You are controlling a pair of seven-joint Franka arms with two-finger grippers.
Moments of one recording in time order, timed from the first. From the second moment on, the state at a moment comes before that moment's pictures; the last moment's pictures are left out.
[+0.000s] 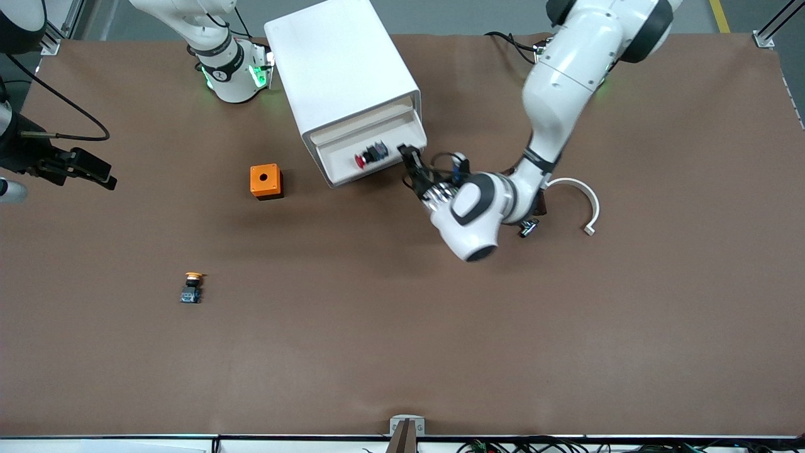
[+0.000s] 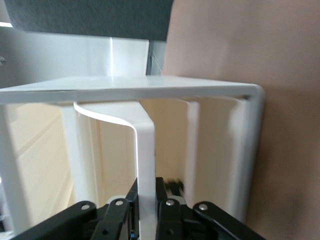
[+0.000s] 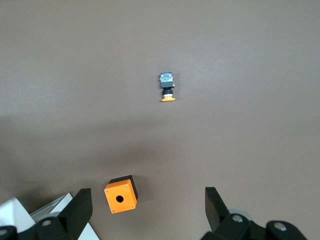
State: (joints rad) left arm -0.49 0.85 -0.10 -1.42 -0.99 1.47 -2.35; right arm -0.05 -0.01 0.03 -1.65 0.03 1.63 0.09
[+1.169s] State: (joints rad) left arm -0.31 0.81 -0.06 -1.27 -0.64 1.53 -2.20; right arm 0.16 0.22 0.33 -1.66 0.08 1.85 1.26
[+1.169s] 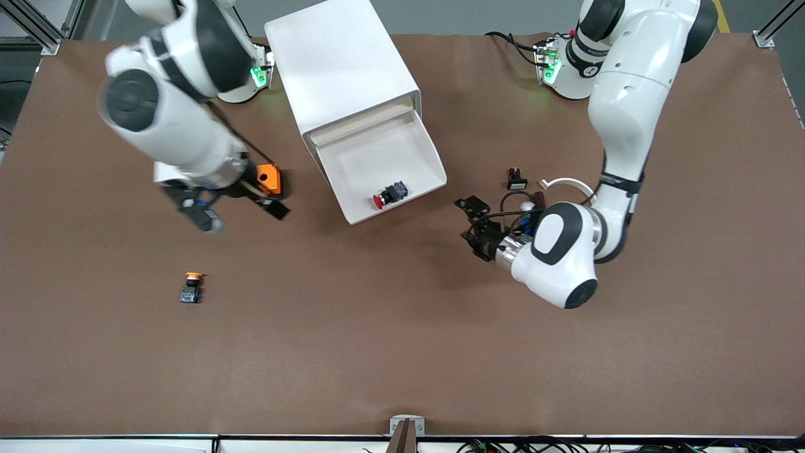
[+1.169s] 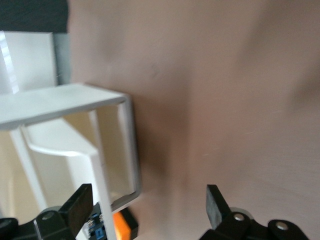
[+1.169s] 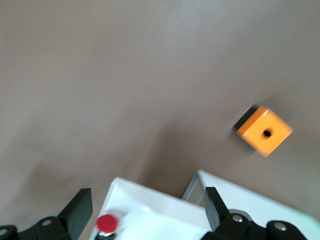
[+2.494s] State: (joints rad) left arm -0.26 0.46 -0.06 -1.25 -0.13 1.51 -1.08; right arm 0.41 0.49 0.43 -1.67 -0.09 2.17 1.84
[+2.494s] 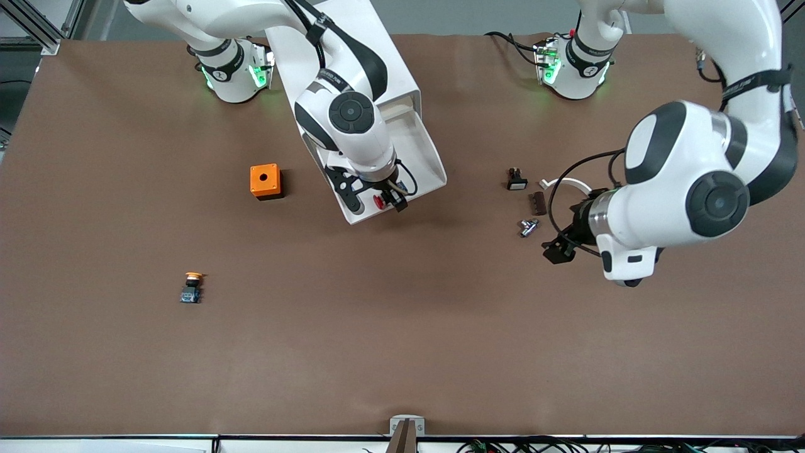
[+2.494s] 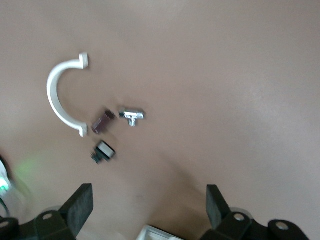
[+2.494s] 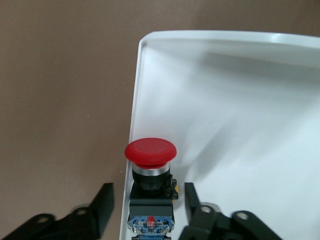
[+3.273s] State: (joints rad) left arm -0.26 0.40 -0.07 -1.31 -0.01 1.61 -0.70; right arm 0.11 0.49 0.57 -1.56 -0.10 2.01 1.52
